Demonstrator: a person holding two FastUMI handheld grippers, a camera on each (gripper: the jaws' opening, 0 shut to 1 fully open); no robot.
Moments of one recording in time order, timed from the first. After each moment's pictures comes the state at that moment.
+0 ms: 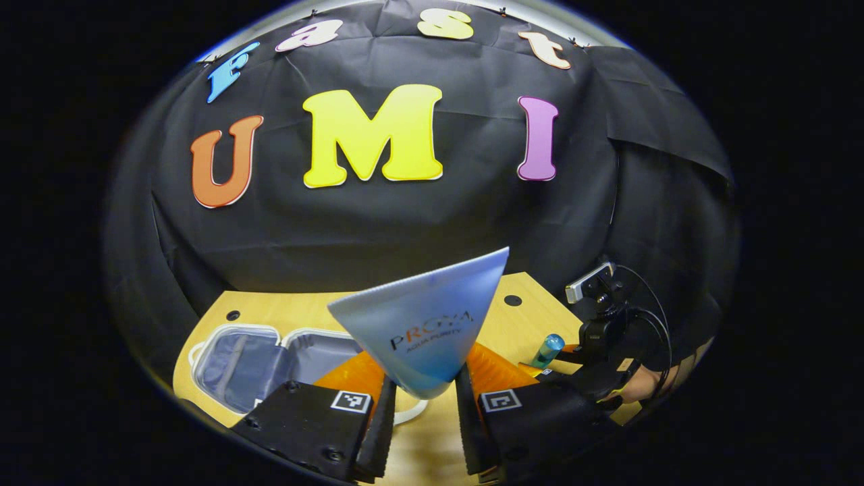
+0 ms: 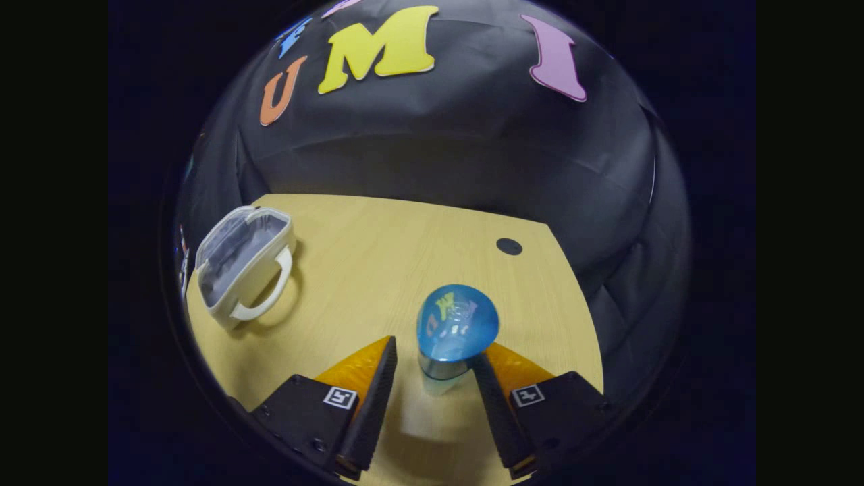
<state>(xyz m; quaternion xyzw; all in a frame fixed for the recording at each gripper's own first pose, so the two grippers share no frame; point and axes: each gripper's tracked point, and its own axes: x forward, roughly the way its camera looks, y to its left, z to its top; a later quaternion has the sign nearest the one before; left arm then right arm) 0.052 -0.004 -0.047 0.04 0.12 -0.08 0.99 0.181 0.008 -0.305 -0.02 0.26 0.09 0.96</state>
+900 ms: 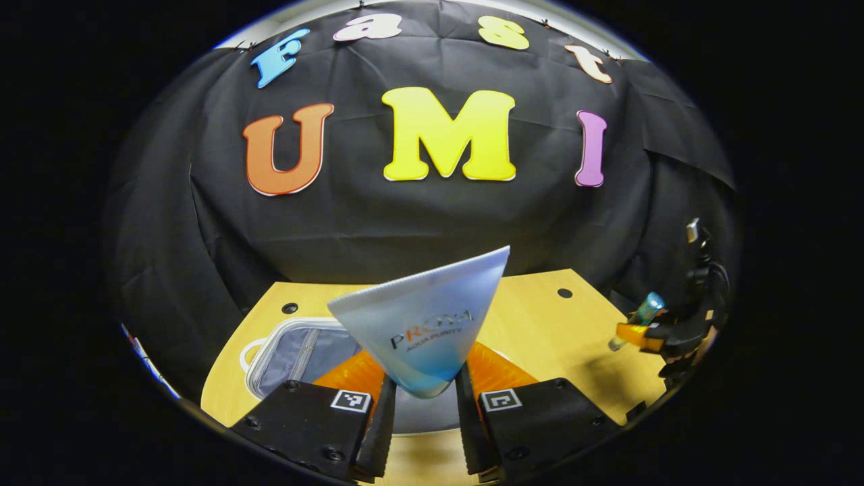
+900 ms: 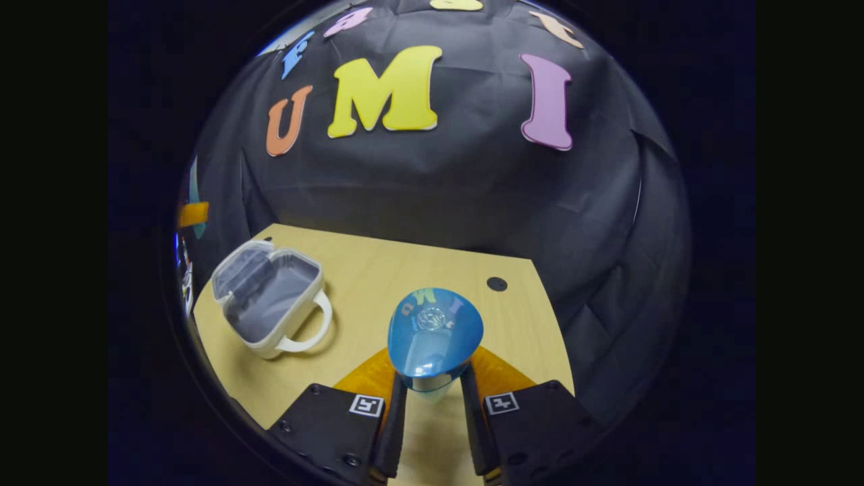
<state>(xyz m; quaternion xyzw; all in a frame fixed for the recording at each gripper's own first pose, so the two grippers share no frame) 0.044 0.150 -0.058 0.02 0.13 -0.03 0.99 0.102 0.031 -0.189 -0.01 0.19 0.08 0.98</state>
